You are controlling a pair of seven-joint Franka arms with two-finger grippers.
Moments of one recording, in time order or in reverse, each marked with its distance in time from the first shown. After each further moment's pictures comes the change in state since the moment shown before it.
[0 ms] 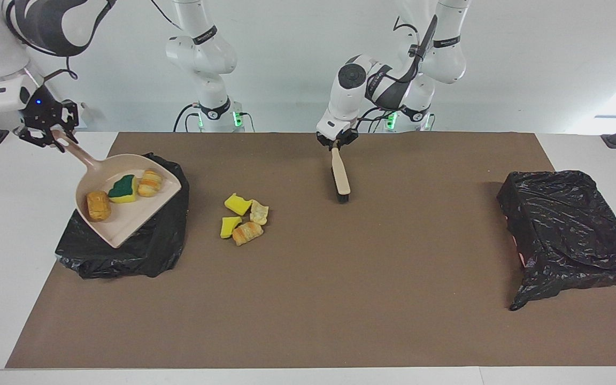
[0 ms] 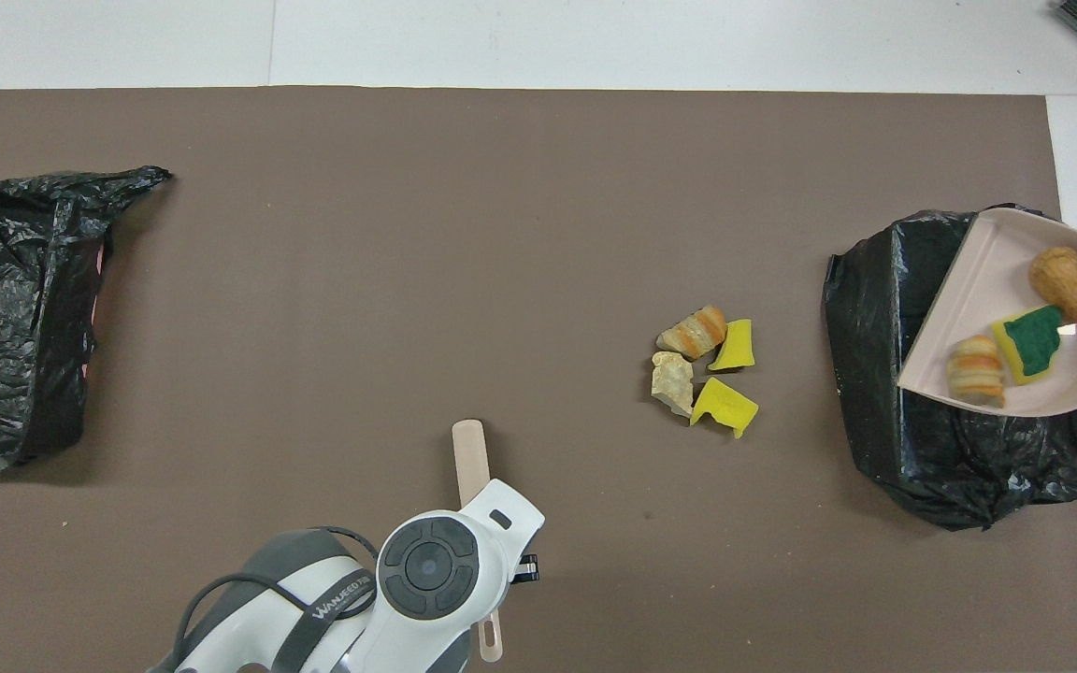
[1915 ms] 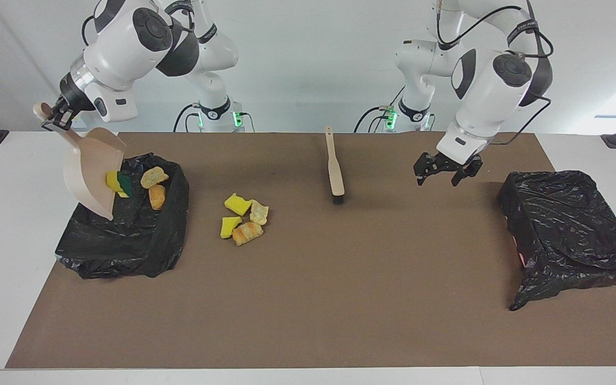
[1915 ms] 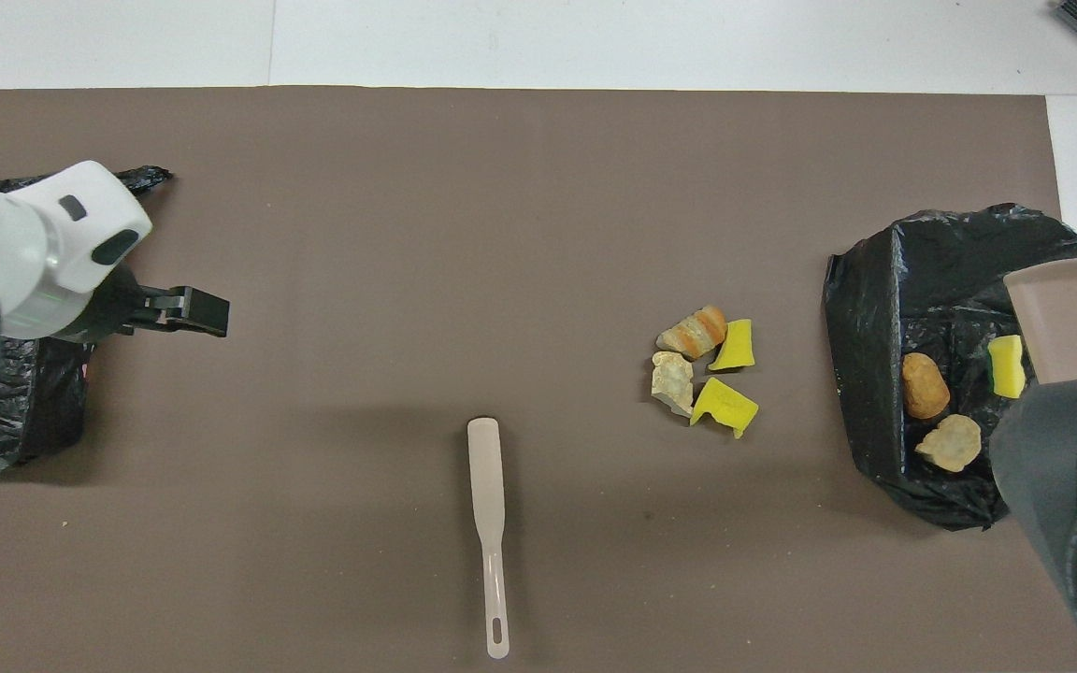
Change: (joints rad) left arm 0.690 0.088 0.044 0.620 0.171 -0.428 0.749; right arm 0.442 -0.007 0.100 0.006 -0.875 -0.174 -0.031
